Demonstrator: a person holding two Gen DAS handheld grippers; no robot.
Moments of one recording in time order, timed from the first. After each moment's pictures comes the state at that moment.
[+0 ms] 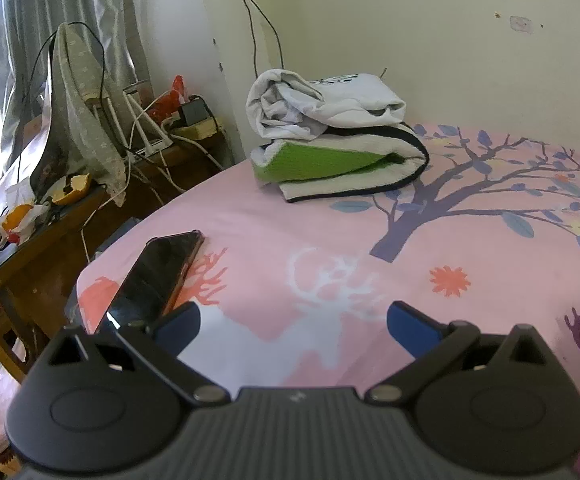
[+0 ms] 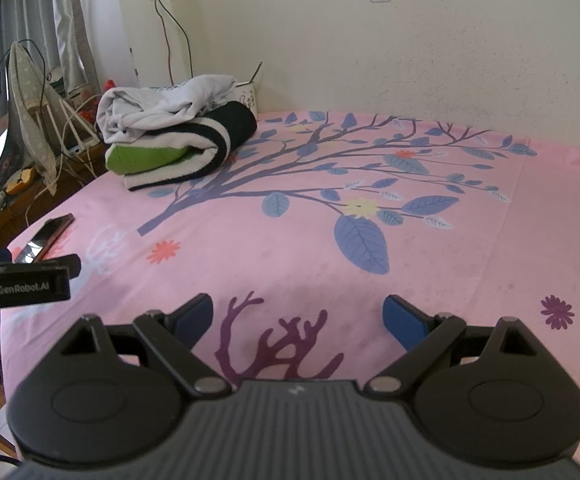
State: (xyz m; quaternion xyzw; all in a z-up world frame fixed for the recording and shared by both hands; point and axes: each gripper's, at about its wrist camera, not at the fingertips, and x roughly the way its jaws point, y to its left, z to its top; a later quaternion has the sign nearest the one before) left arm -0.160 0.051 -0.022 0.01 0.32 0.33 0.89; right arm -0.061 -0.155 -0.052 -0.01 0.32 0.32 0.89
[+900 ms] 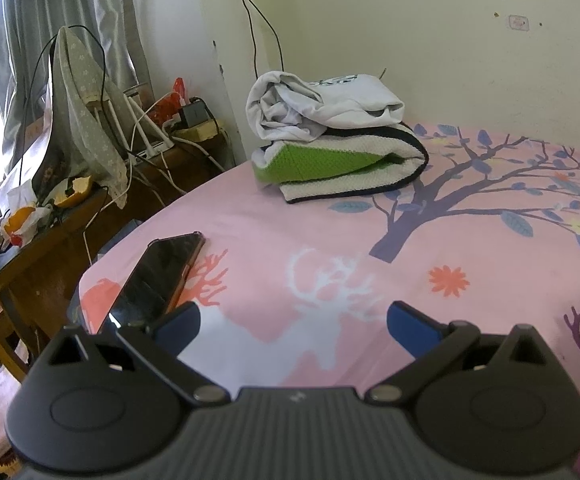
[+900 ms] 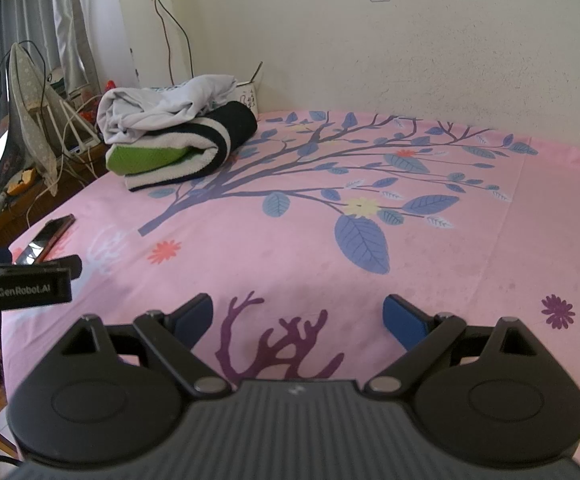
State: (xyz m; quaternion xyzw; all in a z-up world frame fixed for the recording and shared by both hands) left arm -0.159 0.048 -0.021 0.01 0.32 0.33 0.89; right arm -0.061 -0.156 -0.052 -0.01 0.32 0.32 0.89
